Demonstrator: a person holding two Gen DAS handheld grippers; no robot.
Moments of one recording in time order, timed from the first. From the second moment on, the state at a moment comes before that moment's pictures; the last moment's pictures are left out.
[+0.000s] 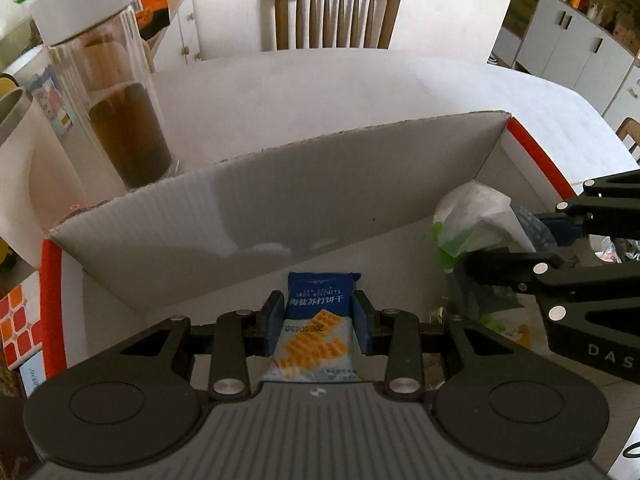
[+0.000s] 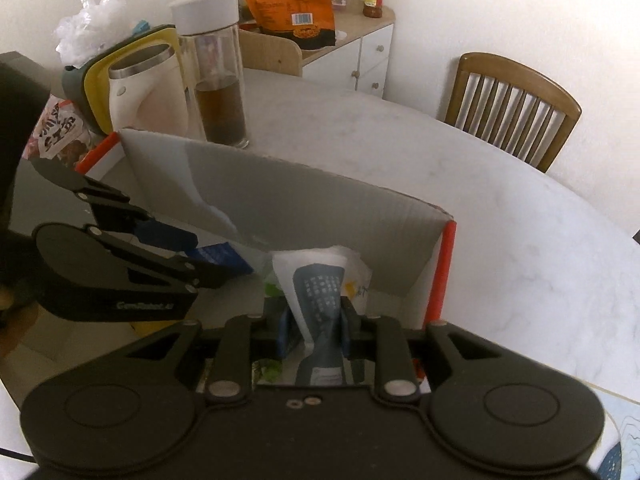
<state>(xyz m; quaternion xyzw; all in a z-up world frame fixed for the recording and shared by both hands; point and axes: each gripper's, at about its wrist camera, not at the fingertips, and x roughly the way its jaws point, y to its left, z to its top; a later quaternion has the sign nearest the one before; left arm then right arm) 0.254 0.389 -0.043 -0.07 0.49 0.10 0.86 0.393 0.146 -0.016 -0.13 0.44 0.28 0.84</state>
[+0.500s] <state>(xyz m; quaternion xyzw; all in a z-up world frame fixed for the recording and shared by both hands) 0.247 0.381 -0.046 -0.05 0.50 0.11 0.86 0.385 0.139 -0.004 -0.13 0.43 0.30 0.85</state>
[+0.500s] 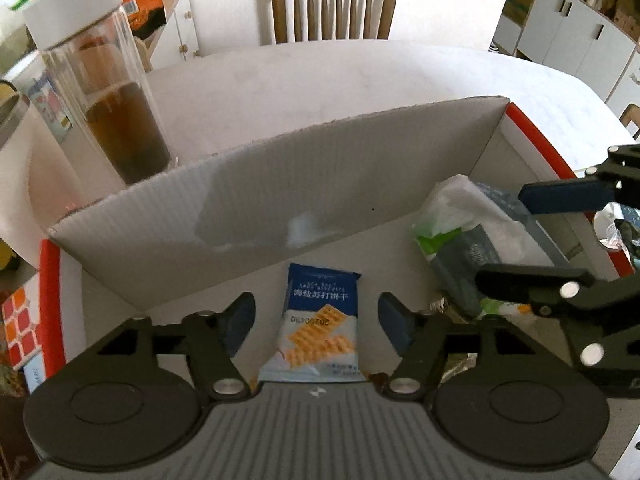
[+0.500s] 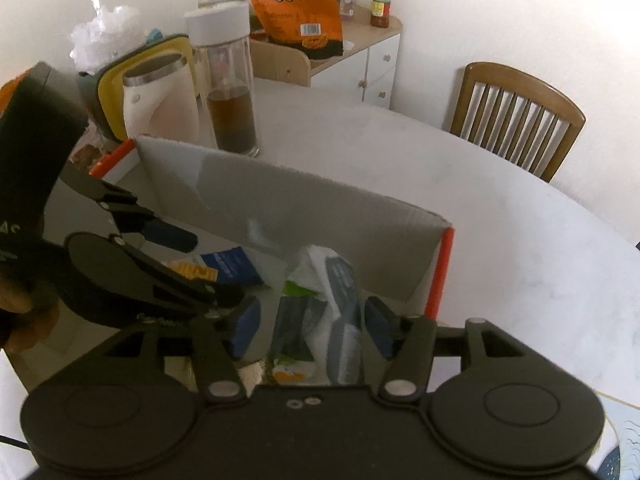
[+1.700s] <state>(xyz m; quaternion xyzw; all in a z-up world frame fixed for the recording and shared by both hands) 0.180 0.321 0.016 -0.05 0.44 0.11 0.89 0.305 0.076 0.043 -0.09 0.38 0.36 0.85</state>
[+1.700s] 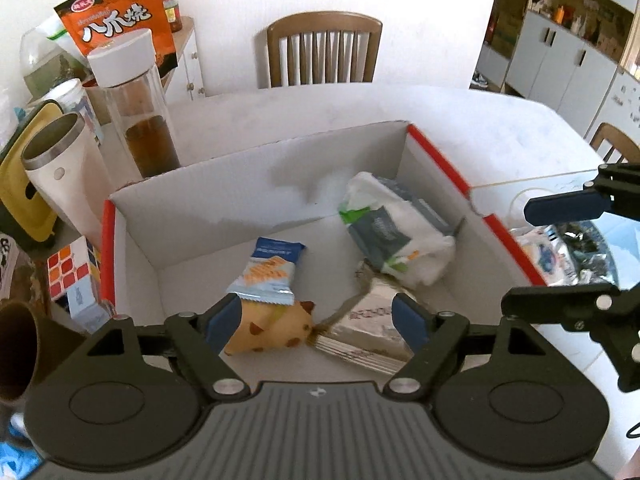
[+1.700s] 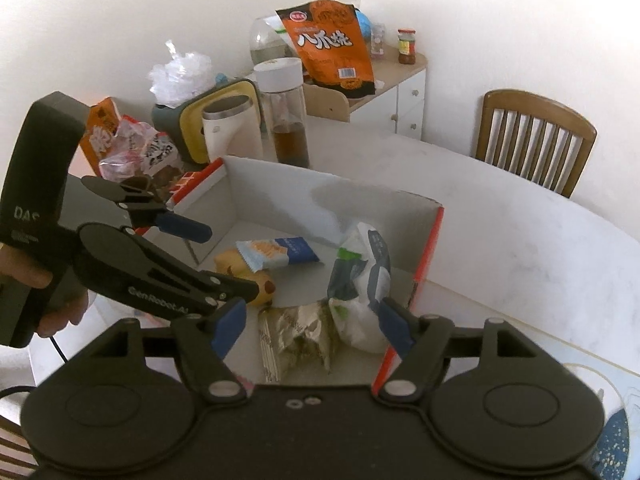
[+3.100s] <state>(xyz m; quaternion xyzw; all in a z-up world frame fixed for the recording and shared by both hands) 0.139 0.165 0.030 -0.07 0.37 0.08 0.92 0.212 -0.120 0.021 -0.03 0.37 0.26 0.89</state>
